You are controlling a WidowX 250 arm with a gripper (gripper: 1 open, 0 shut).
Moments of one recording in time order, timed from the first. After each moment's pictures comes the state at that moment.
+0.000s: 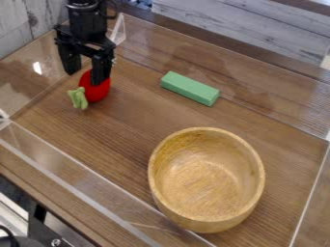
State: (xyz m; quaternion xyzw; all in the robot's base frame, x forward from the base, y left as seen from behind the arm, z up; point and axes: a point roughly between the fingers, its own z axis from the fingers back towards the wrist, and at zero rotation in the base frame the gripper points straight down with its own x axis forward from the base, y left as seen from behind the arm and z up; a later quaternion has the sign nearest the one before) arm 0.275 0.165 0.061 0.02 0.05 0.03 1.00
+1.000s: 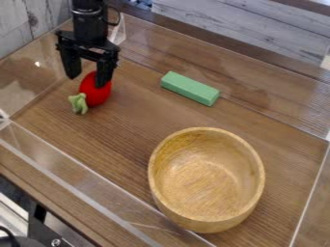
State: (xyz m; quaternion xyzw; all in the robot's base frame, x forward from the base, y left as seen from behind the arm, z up) arm 0.282 0.168 0.049 0.03 0.06 0.09 0.99
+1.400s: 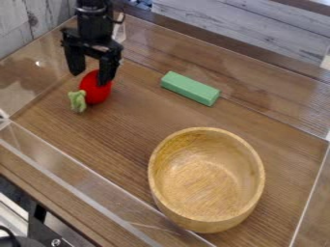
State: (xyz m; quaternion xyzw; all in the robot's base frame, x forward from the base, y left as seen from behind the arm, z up) arm 0.288 0.164 0.055 0.03 0.06 0.06 1.00
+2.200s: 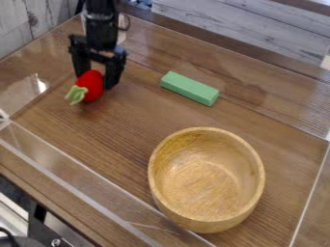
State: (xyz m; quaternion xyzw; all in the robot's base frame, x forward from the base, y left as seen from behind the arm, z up) arm 0.296 0.176 0.023 0.02 0.12 0.09 0.99
